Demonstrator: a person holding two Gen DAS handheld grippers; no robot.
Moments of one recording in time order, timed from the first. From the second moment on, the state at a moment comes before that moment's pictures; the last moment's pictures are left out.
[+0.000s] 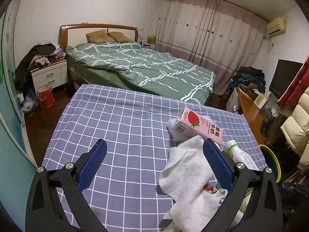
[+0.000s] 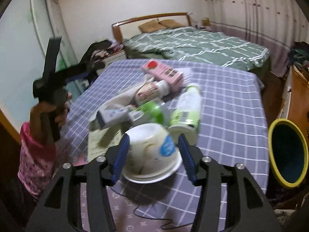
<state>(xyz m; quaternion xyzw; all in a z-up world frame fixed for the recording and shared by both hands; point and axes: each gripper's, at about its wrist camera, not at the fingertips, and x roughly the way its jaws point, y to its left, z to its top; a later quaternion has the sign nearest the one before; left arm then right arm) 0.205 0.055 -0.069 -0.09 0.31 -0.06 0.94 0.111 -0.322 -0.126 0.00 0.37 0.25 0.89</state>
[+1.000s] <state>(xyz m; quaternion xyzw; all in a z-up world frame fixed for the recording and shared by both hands) 0.208 0.042 -0.082 -0.09 0.33 -0.07 0.94 0.129 -0.304 -0.159 -0.01 0.39 0.26 0.88</state>
